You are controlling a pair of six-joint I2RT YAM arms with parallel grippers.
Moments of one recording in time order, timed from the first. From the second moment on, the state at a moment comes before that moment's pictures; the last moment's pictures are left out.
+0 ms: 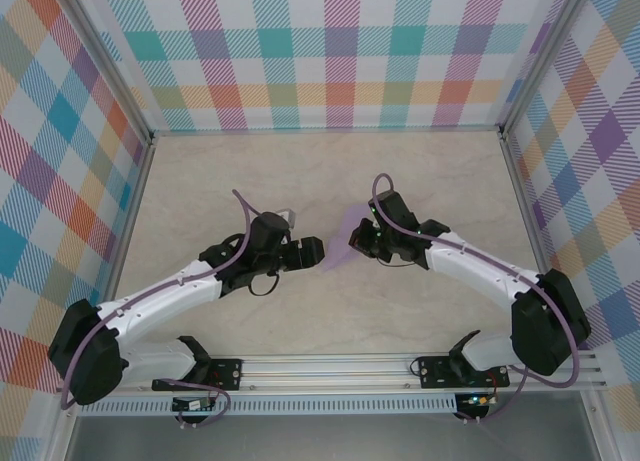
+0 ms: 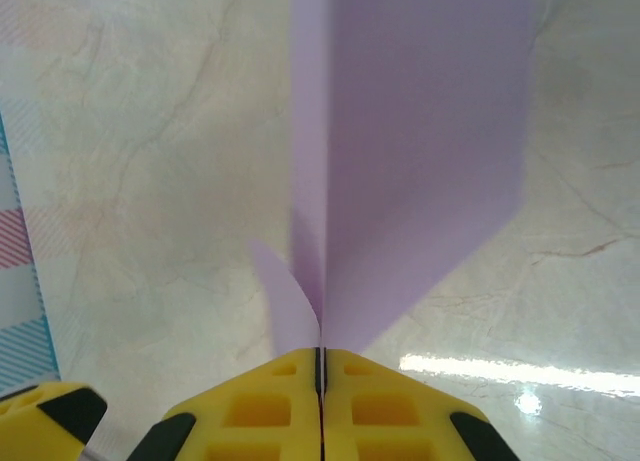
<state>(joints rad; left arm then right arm) -0.76 1.19 0.80 -0.34 0.04 -0.81 0.66 1.37 0.92 -0.42 -0.15 1.01</state>
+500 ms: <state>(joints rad) -0.77 1.21 0.72 -0.21 0.04 -0.72 0.68 1.52 0.96 -0.41 -0.11 1.12</state>
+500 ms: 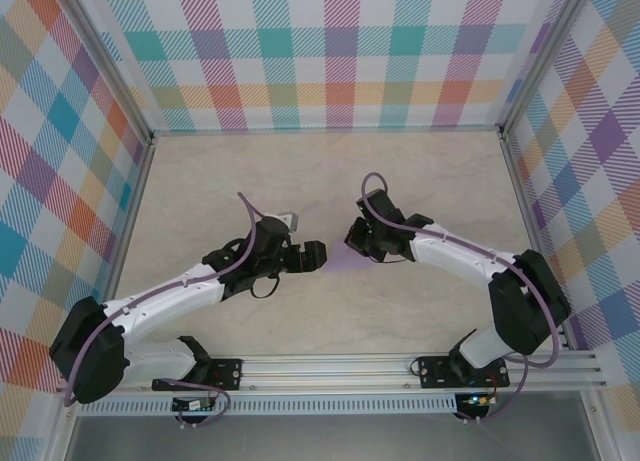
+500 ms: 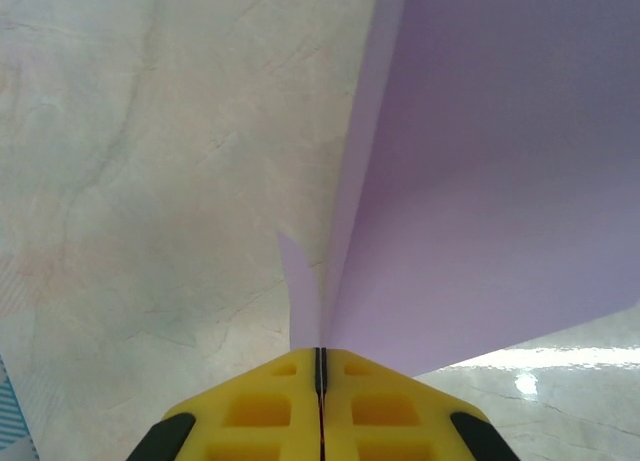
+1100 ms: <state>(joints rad) -0.91 1.48 0.59 0.25 -0.06 -0.29 0.64 1.57 0.95 -0.42 -0.26 1.24</state>
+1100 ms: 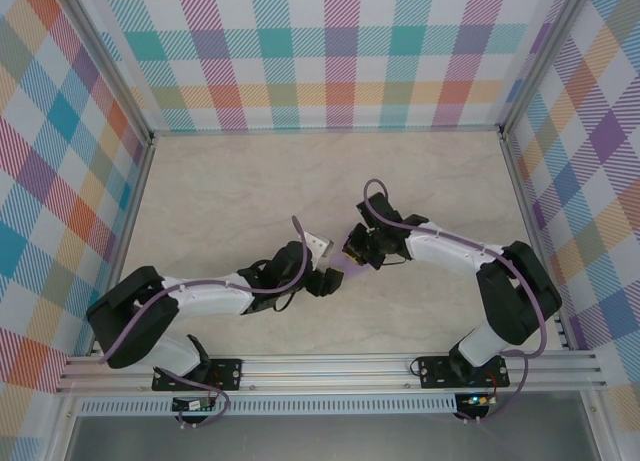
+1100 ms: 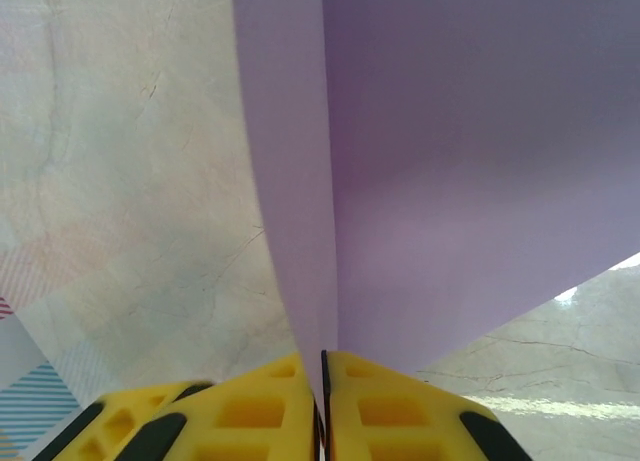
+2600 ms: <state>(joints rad) -0.92 1.71 0.60 0.48 0.04 -0.08 0.51 1.53 0.95 -0.54 -0.36 1.12</state>
